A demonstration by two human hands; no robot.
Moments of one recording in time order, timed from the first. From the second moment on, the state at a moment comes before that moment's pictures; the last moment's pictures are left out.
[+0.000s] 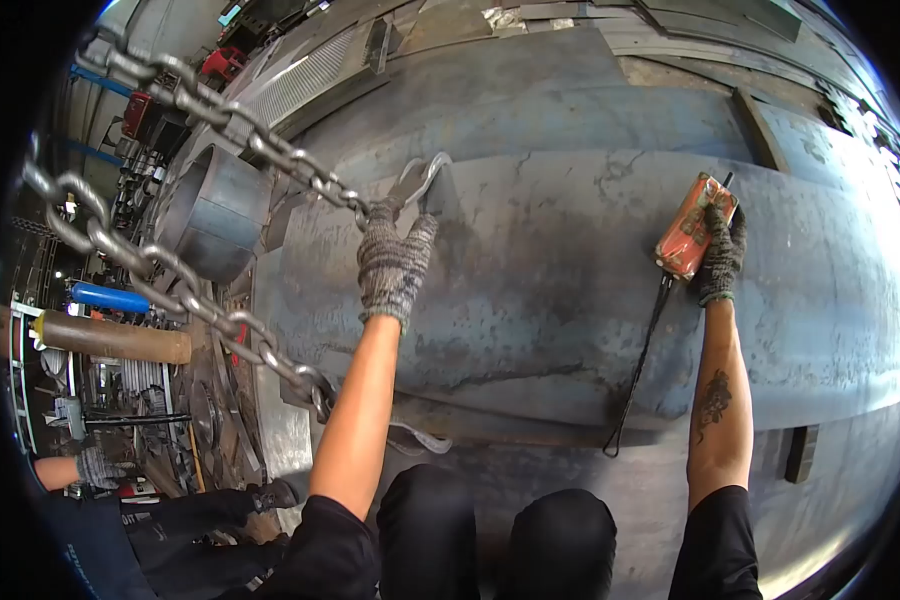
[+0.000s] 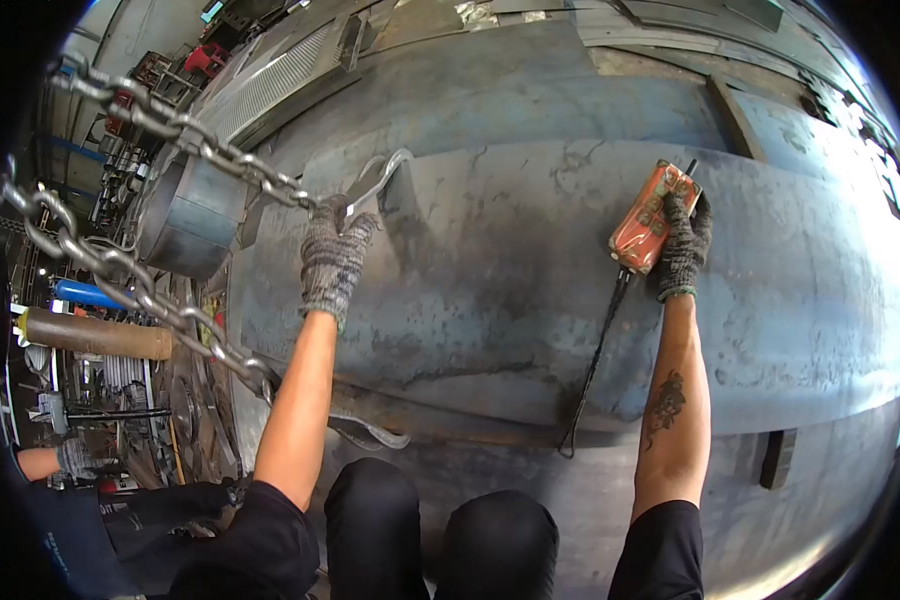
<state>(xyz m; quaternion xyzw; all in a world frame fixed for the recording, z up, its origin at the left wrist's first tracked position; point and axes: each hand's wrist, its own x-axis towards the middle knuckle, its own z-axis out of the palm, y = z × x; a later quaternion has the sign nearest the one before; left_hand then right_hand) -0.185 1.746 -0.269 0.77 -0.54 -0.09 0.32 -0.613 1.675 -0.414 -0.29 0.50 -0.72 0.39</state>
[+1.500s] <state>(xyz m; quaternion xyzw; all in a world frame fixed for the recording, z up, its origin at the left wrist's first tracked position) -0.208 1.520 -0.362 0.80 -0.36 -0.45 0.17 -0.693 1.528 -0.413 -0.24 0.70 -0.59 0.31</state>
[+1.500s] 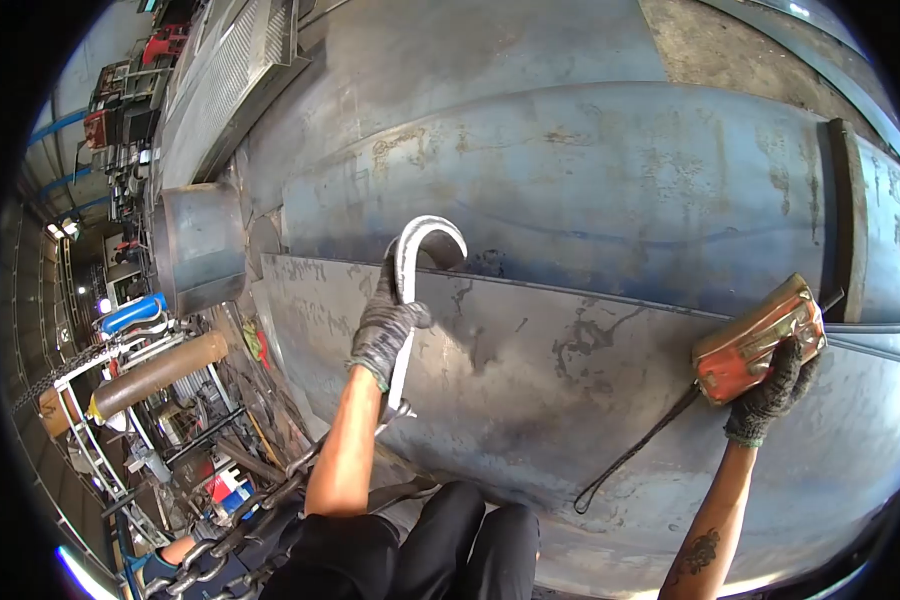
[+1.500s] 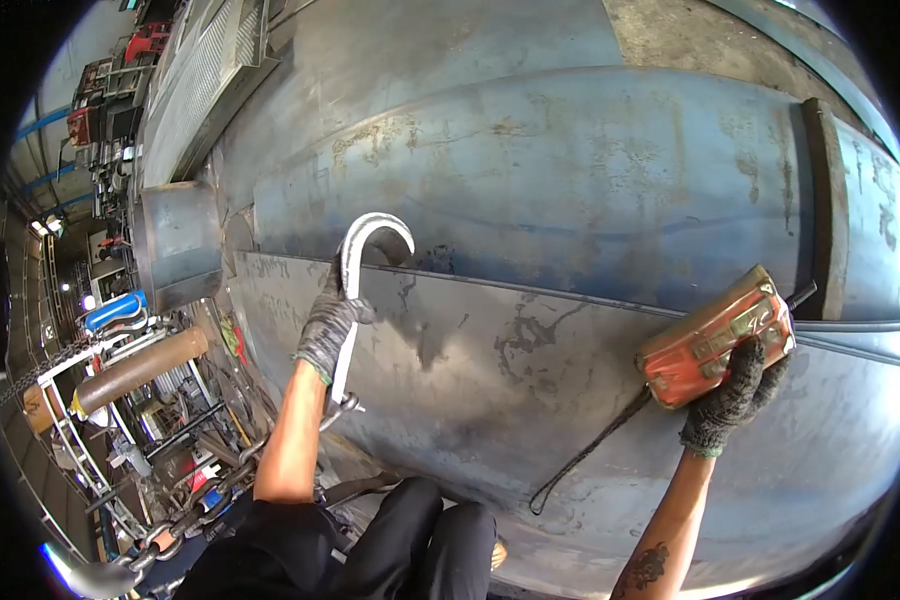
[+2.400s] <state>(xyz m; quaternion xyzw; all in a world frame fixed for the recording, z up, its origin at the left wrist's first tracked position) -0.314 1.563 -0.315 0.85 -0.45 -0.25 -0.10 -0.685 1.664 -0.447 -0.05 0.19 -0.65 0.74</state>
